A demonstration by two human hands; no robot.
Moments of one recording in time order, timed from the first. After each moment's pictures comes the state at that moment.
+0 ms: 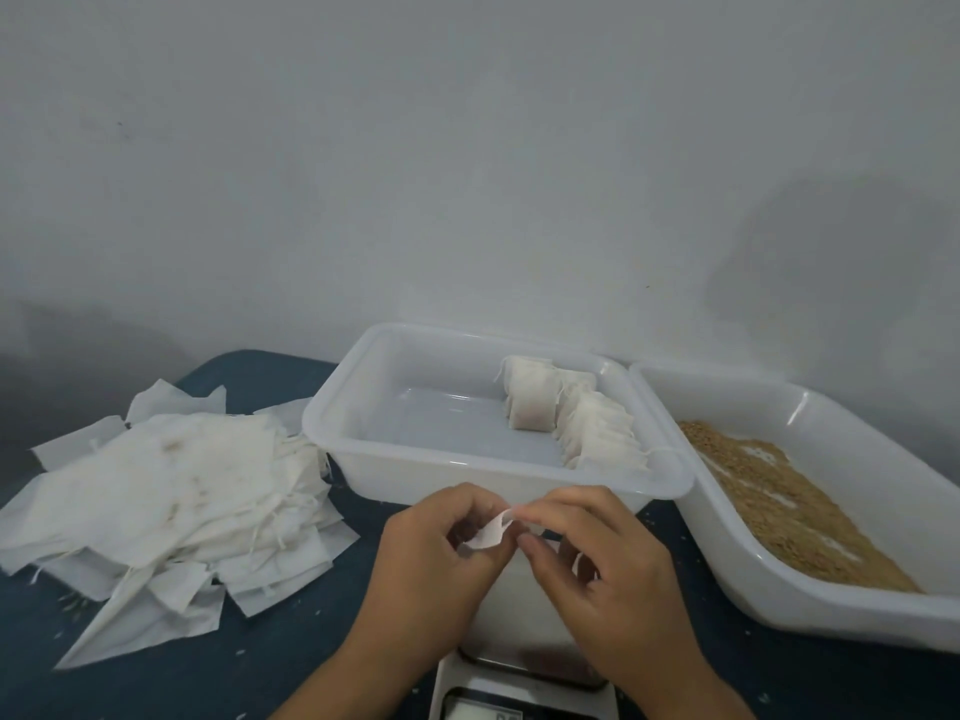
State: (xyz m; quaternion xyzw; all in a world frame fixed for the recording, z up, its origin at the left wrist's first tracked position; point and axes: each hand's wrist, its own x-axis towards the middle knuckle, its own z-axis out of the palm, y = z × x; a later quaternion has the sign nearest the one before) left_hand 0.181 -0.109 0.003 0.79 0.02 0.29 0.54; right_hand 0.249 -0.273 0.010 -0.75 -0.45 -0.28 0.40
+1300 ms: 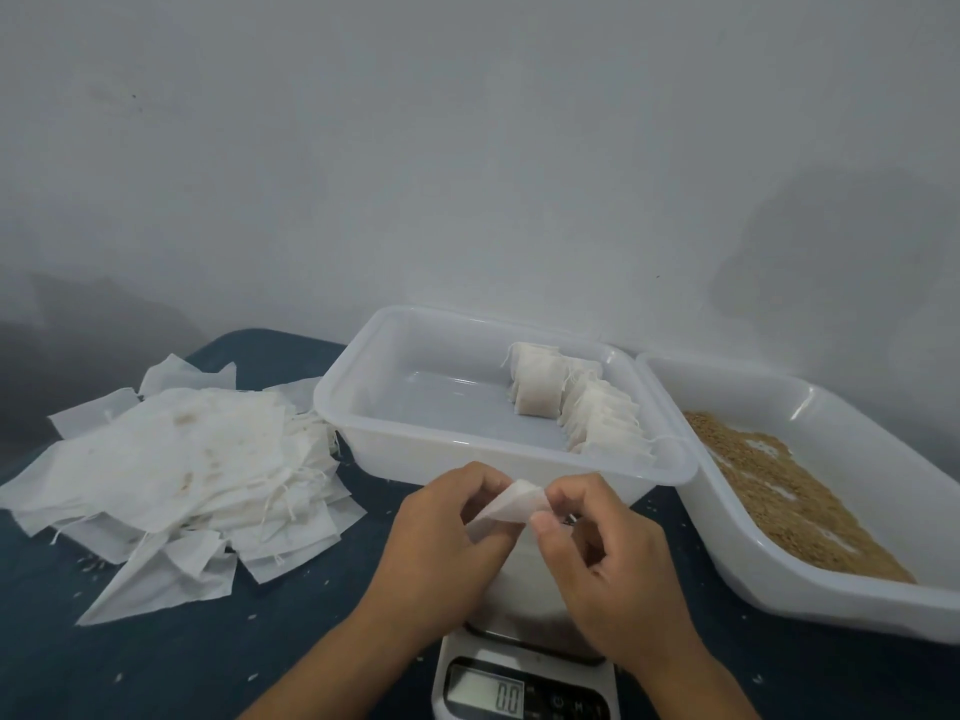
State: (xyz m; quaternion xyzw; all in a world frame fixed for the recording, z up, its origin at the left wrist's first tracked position) left_hand 0.180 -0.106 0.001 0.82 0.02 0.23 0.53; right_hand 0.237 -0.275 0.013 -0.79 -0.40 -0.16 0.44
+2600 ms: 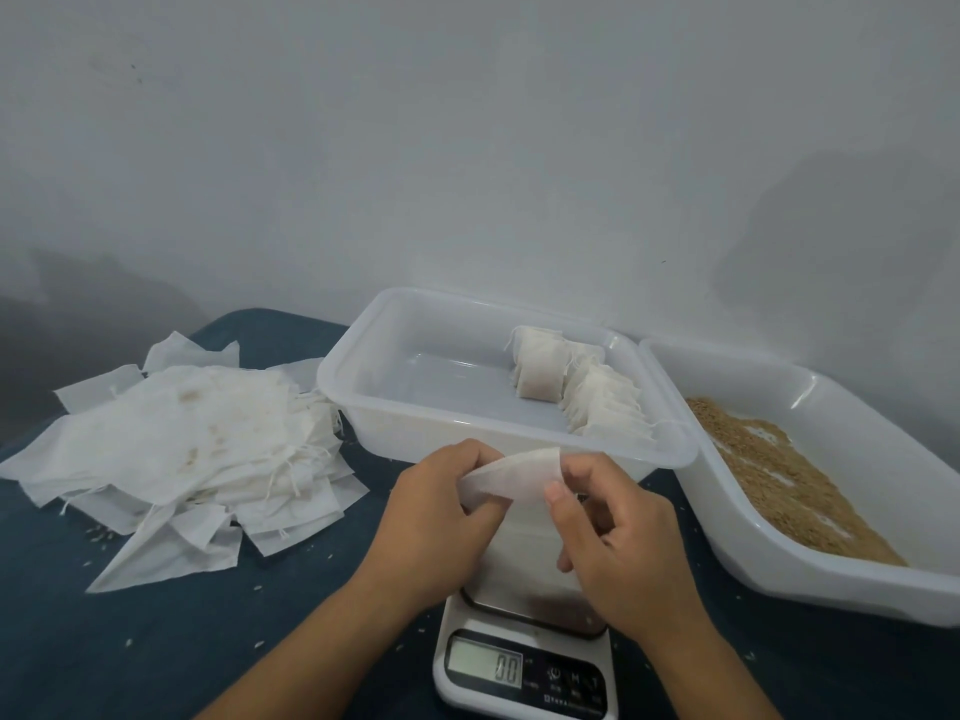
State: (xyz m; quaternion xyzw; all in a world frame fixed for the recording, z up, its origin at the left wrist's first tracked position) left_hand 0.181 -0.099 0.001 0.84 0.05 0.24 0.48; right_hand 0.239 -0.278 0.017 -0.80 -0.37 -0.14 0.44
